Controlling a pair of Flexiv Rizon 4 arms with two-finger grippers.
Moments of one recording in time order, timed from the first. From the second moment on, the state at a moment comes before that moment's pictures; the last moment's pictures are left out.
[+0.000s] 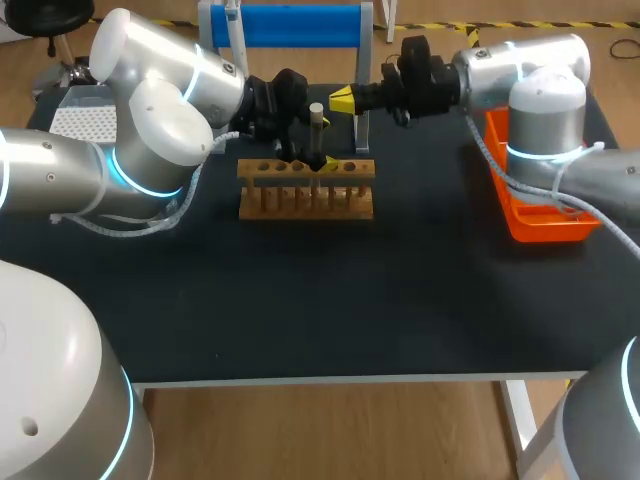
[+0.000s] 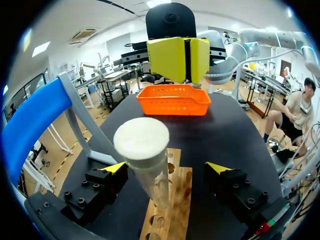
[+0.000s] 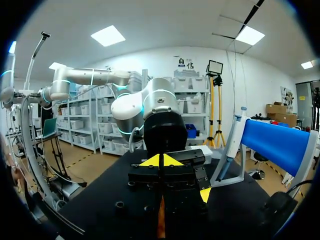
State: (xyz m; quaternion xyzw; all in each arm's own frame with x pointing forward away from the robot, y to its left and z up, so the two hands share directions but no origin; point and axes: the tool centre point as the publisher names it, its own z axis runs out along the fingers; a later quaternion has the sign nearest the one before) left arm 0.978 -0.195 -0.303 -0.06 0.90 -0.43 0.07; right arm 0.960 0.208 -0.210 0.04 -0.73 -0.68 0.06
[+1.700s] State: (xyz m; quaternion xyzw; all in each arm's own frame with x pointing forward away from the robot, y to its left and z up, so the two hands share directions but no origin) left arm 0.978 -0.180 -0.300 -0.08 0.90 -0.42 0.08; right arm 0.966 0.237 -0.217 0.02 -0.73 -0.68 0.05
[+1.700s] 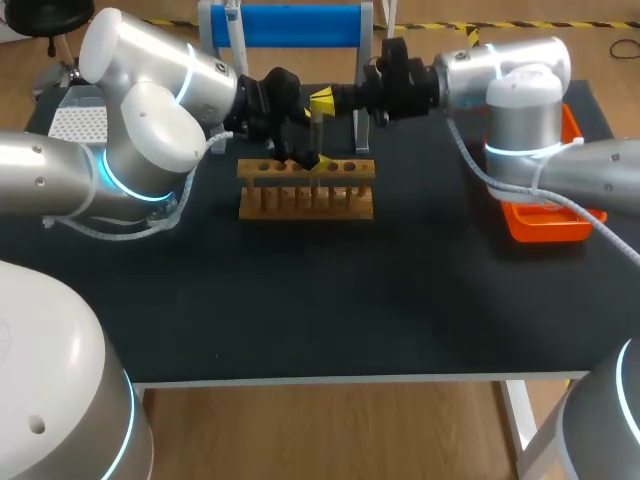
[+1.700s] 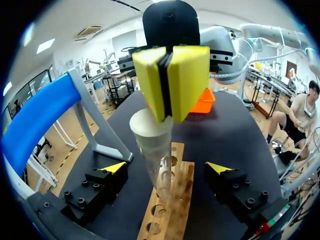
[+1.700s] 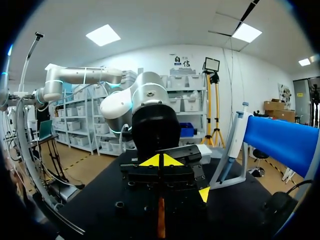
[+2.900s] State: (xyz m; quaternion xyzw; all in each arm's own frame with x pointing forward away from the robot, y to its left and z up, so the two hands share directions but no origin) left arm 0.978 -0.180 -0.300 -0.08 0.90 -0.42 0.08; right arm 0.976 0.233 -0.229 -0.01 -0.72 -0.69 0.09
